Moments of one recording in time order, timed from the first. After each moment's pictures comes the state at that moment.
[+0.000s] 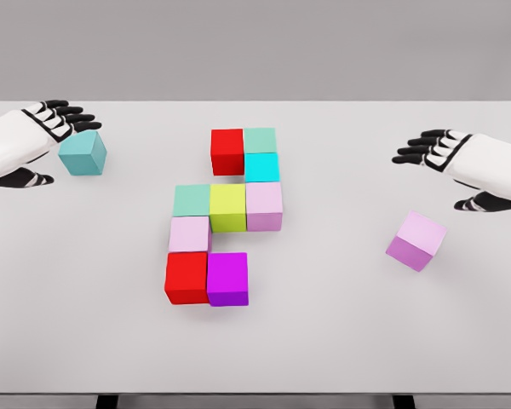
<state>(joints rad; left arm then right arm) -0.31 0.93 -0.24 -1.52 -0.54 -0.61 -0.16 -0.23 -1.01 0.19 -1.71 0.31 -0.61 0.41</state>
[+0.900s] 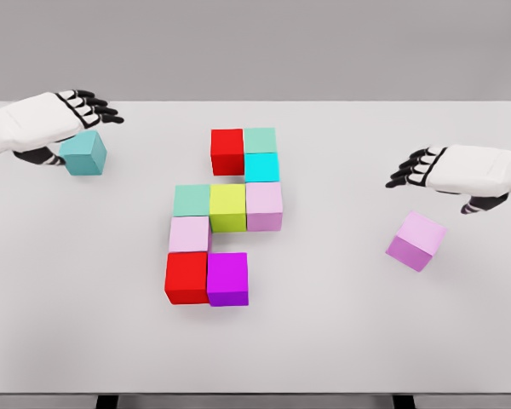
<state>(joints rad) -0.77 0.95 -0.76 -1.31 -0.56 -0.61 -0.16 -0.61 -1.04 0.61 -1.58 0.39 -0.61 0.61</state>
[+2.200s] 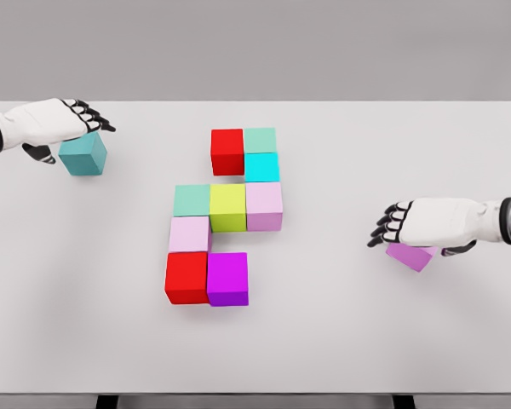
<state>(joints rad) -1.00 0.79 -1.01 -0.93 -0.72 -0.61 -0.17 -0.59 -1.04 0.76 -1.68 0.51 -0.61 0.61</state>
